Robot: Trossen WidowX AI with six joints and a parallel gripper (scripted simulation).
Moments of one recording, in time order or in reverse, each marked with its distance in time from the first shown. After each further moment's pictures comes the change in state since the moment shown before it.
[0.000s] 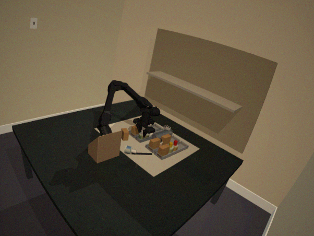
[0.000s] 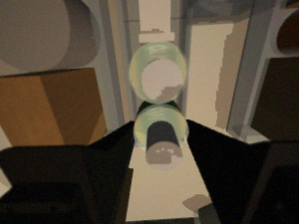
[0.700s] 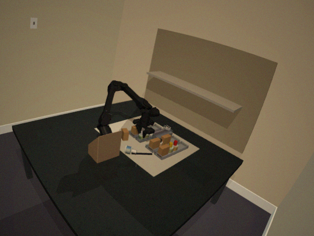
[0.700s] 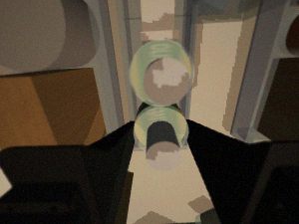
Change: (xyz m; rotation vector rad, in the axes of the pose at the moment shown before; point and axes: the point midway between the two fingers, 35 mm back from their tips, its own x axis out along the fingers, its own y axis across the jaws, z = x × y) arm 0.007 0.002 0.000 -0.003 -0.002 0.000
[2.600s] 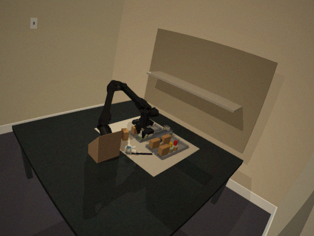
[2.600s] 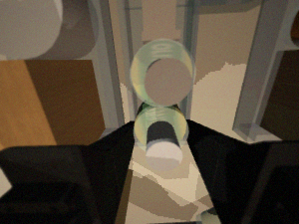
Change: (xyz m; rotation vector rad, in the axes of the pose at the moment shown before) arm 0.001 0.000 -0.007 -0.003 -0.003 0.001
